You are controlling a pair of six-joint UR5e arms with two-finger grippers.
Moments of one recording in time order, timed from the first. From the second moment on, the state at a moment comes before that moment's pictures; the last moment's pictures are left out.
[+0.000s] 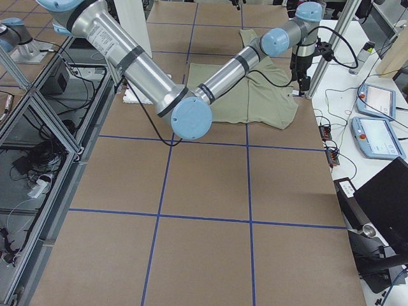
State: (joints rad) left arm -1.27 -1.52 -1.63 -2.46 -2.14 -0.25; right arm 1.33 -0.83 1.49 -1.74 2.26 0.27
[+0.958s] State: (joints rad) left arm -1.08 -1.53 -1.30 -2.76 -1.99 -0.31; right arm 1.55 -1.27 1.67 -1.74 2.33 -0.07
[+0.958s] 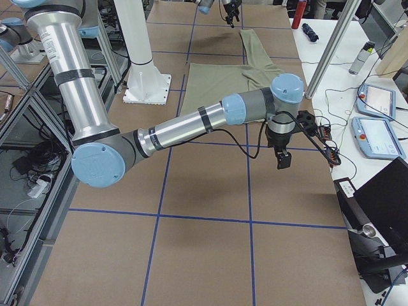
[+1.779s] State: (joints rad) left arm -1.06 -1.66 -1.14 -2.76 -1.99 -0.17; right arm 1.55 -1.29 1.70 -1.74 2.33 -0.07
